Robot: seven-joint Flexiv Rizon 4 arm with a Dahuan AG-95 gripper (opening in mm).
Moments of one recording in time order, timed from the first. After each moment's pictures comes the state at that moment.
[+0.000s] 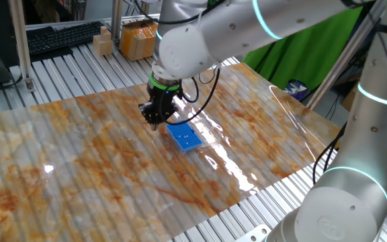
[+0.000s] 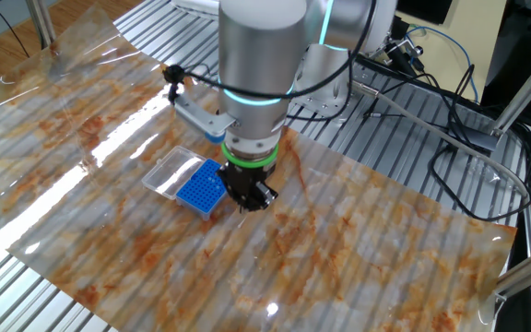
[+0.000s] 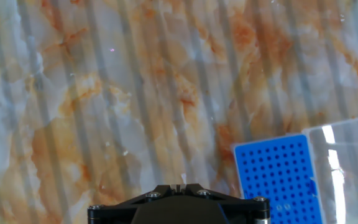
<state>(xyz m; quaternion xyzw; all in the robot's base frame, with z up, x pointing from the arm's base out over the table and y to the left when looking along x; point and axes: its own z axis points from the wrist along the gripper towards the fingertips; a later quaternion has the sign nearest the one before) 0.531 0.049 0.059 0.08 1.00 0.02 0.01</state>
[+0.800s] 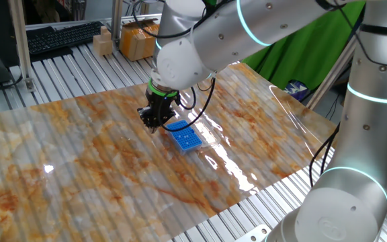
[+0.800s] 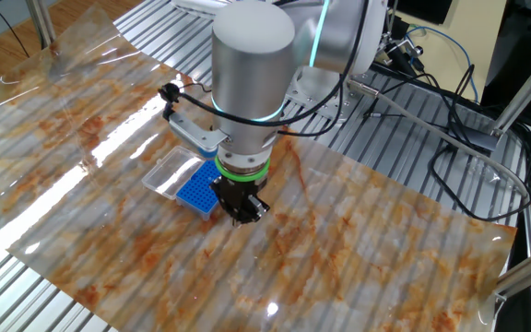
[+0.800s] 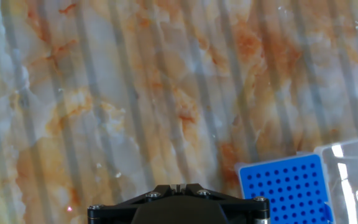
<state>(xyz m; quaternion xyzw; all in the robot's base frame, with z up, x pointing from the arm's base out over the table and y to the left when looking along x) 0.539 0.045 0.038 0.09 1.00 0.02 0.01</state>
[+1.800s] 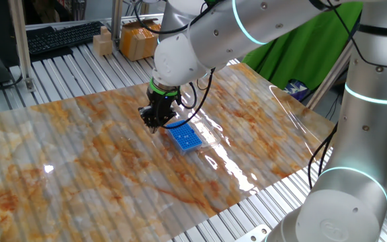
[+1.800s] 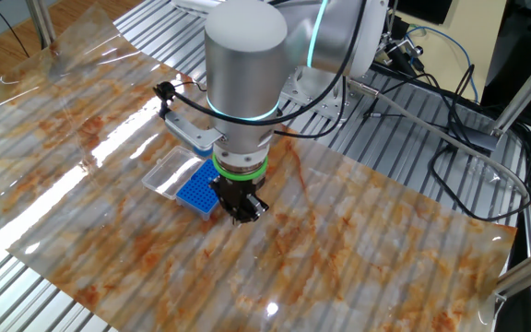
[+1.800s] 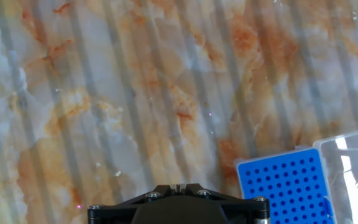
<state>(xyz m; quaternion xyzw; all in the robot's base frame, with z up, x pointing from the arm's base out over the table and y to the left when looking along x) 0.539 0.043 0.037 0.10 0.99 0.03 0.01</state>
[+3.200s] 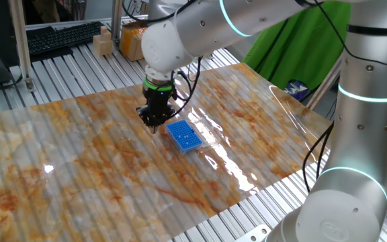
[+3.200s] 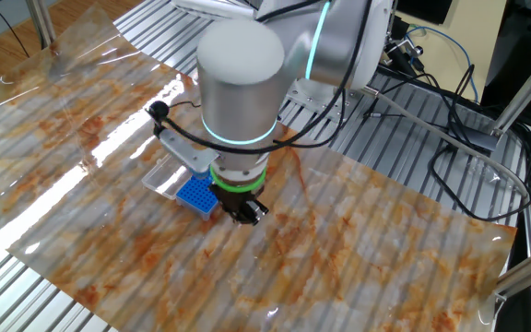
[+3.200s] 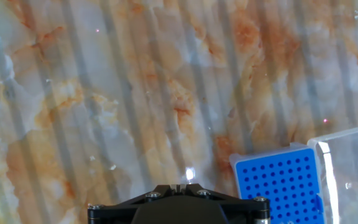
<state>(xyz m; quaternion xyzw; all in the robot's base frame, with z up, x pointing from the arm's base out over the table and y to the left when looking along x) 0.535 0.043 0.039 0.09 0.99 0.00 -0.05</state>
